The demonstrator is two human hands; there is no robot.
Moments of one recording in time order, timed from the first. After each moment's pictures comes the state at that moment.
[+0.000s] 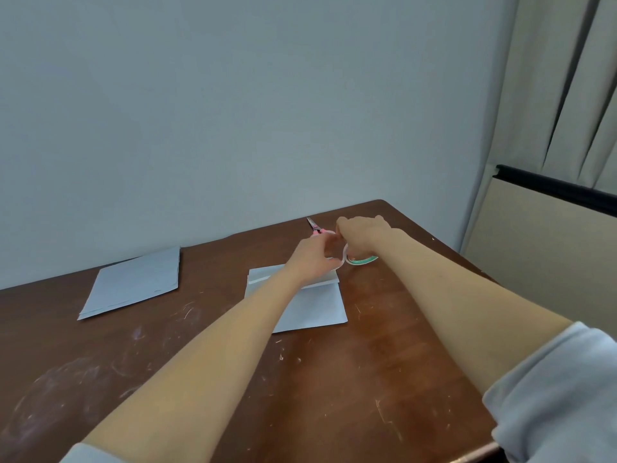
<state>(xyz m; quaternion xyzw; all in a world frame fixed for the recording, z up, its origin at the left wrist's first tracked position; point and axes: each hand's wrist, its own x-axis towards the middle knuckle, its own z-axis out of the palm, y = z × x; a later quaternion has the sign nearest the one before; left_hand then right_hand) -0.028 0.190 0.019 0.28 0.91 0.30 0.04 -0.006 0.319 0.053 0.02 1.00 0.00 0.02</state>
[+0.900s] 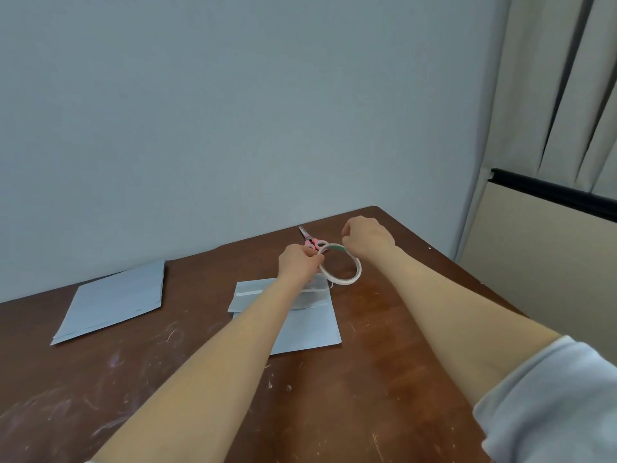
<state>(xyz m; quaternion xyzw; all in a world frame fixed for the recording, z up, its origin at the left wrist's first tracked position) -0.059 0.207 0.006 0.08 0.88 0.46 0.05 -0.034 0.343 0.033 0.17 0.95 -0.25 -0.09</state>
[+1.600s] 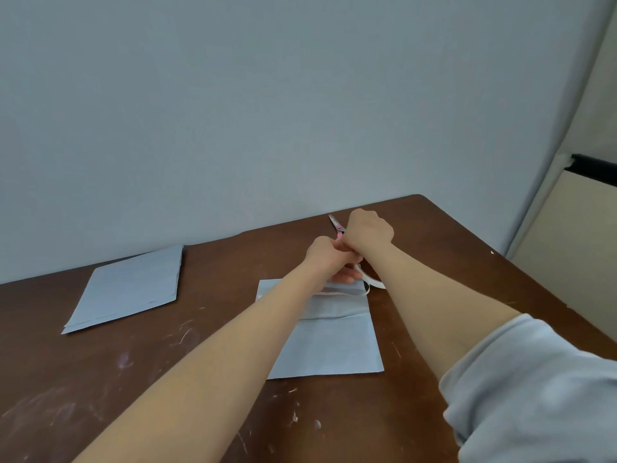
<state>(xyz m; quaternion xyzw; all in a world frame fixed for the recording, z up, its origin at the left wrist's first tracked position) -0.102 0.202 -0.004 0.06 0.79 0.57 0.22 -0.126 0.304 0.005 0.20 0.96 -0.21 -0.04</state>
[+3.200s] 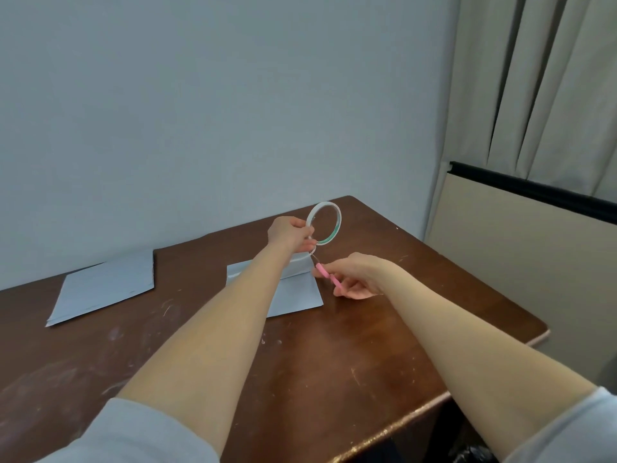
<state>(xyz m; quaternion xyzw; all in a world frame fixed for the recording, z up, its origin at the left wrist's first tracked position) -0.036 0.210 0.030 0.07 0.79 0.61 0.11 0.069 0.317 0.020 0.28 0.76 -0.56 0.17</state>
